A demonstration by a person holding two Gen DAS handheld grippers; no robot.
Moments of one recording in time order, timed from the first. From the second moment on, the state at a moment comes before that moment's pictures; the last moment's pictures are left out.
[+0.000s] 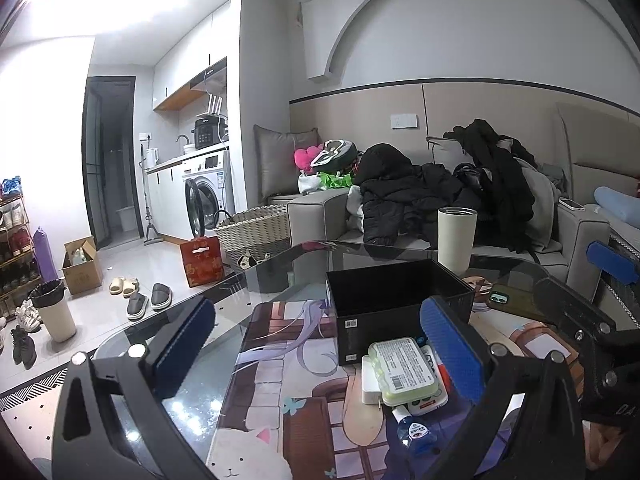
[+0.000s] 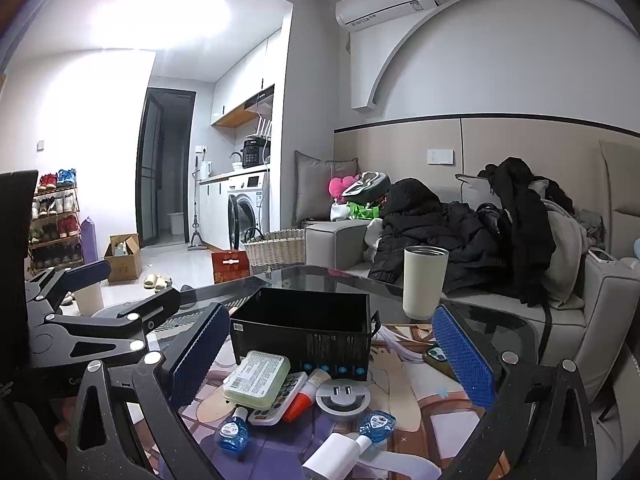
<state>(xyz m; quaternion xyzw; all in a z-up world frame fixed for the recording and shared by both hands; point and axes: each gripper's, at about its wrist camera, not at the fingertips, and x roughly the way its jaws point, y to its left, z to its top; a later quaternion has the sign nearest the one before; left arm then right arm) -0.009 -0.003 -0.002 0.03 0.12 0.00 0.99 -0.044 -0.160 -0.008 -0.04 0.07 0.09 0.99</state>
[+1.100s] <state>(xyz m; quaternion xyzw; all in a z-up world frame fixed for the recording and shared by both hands) -0.005 0.000 -0.003 0.02 0.12 0.00 0.99 -0.047 -0.156 -0.006 -0.04 0.06 0.09 0.99</state>
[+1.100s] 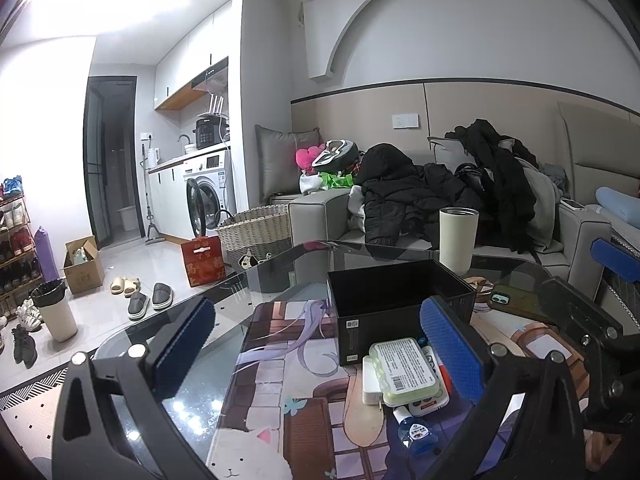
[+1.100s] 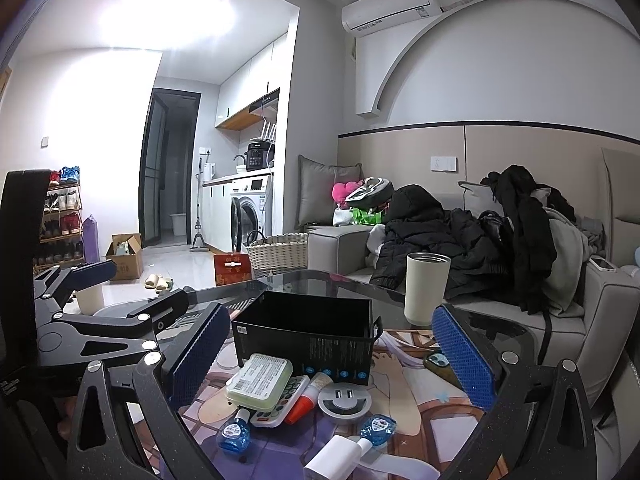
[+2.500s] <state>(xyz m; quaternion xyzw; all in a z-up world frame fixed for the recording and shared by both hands) 0.043 -0.047 -0.074 0.06 0.36 -0.07 0.93 0.005 -0.177 -0.070 -0.07 0.27 0.08 0.96</state>
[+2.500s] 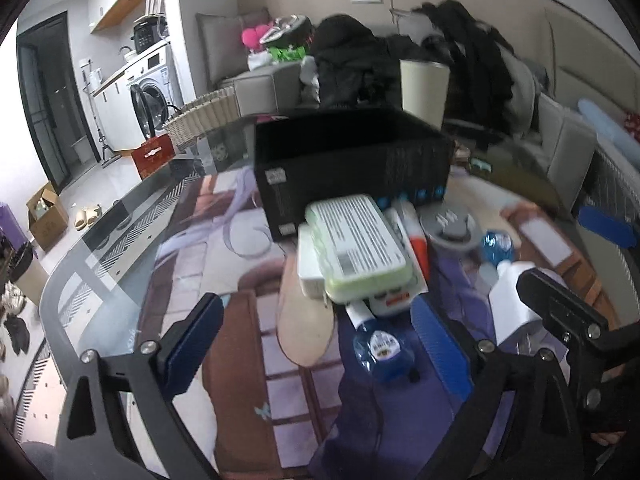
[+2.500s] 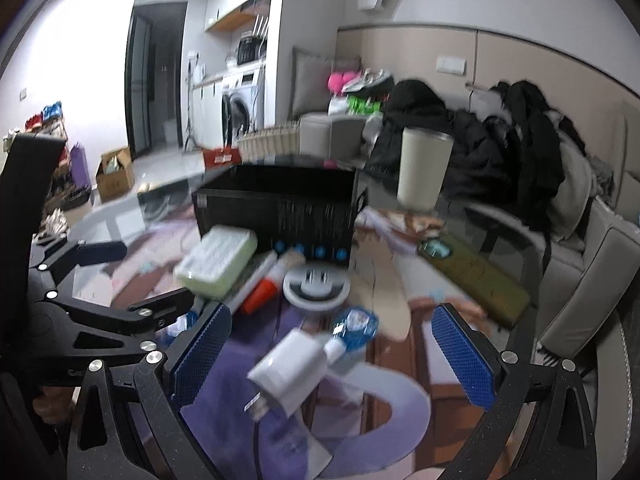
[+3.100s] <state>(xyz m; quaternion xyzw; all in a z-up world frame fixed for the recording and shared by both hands) 0.050 -0.032 -0.092 0.07 0.42 -0.09 0.90 0.019 -0.148 -0.098 -0.08 0.37 0.13 0.92</state>
